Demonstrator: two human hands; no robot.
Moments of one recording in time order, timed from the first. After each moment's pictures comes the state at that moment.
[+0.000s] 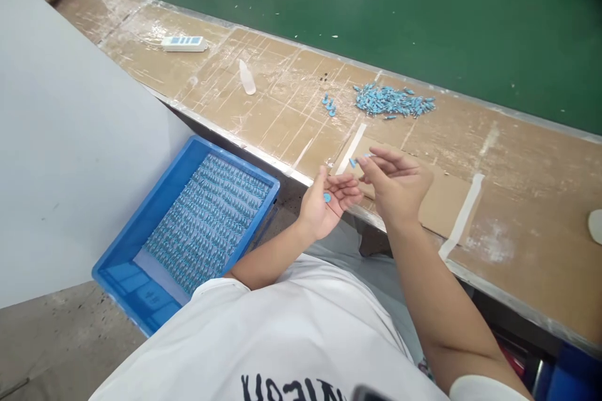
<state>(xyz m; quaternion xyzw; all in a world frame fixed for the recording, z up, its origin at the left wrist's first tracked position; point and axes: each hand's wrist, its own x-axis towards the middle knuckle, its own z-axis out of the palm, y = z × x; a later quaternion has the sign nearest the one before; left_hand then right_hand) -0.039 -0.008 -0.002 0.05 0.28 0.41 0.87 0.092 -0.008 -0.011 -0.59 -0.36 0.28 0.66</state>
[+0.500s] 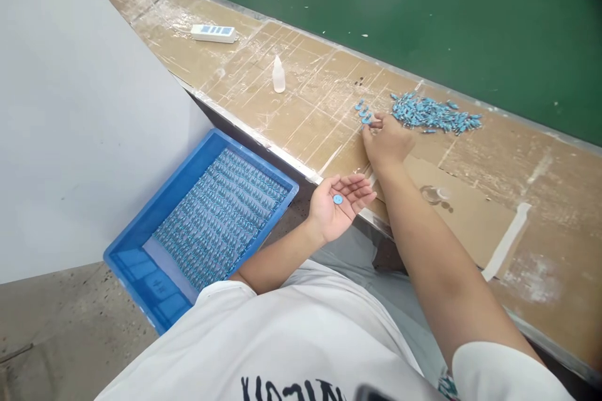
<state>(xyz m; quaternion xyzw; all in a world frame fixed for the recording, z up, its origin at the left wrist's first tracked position) -0.068 0.017 -0.001 -0.05 0.28 0.41 0.87 0.099 0.137 -0.067 -0.80 -0.54 0.00 0.27</state>
